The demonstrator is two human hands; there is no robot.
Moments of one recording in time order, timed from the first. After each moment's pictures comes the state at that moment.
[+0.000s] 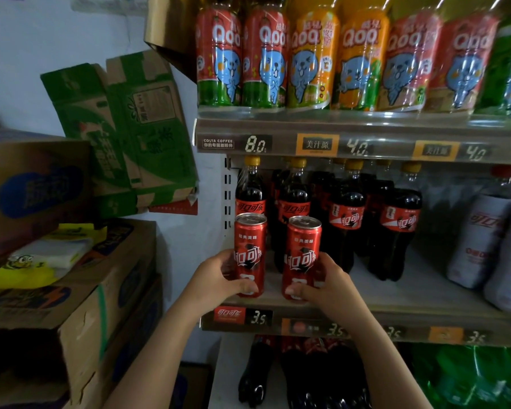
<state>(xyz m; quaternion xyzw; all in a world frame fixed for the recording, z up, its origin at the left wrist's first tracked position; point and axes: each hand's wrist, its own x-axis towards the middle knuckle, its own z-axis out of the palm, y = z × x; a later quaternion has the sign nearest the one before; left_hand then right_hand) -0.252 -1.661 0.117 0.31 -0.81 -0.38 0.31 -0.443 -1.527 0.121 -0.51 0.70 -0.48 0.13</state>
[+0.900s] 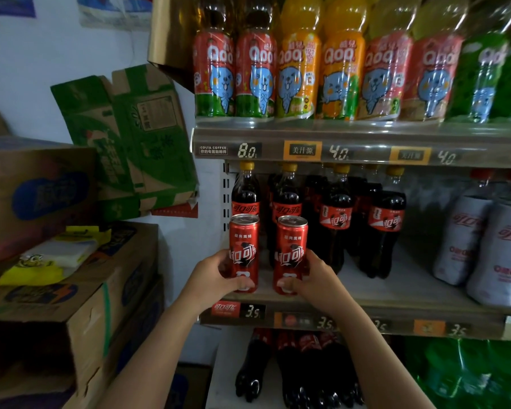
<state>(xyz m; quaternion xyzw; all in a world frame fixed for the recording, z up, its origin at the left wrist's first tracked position) -0.253 -1.648 0.116 0.35 -0.81 -0.34 0.34 -0.442 -1.529 0.127 -0.53 0.71 -0.44 0.15</state>
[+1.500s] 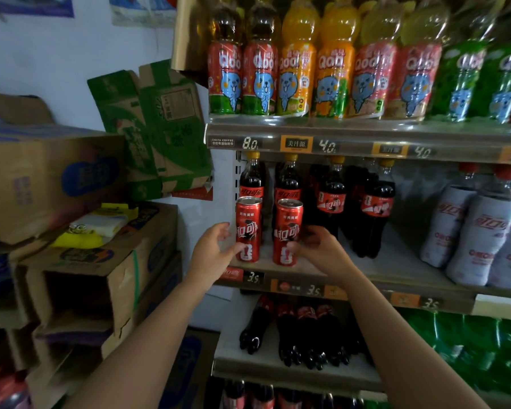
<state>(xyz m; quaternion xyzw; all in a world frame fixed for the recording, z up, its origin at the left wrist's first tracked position) -0.236 -1.595 0.126 0.41 -0.75 -0.28 0.43 -0.452 -1.496 0.144 -0.50 0.70 -0.48 0.17</state>
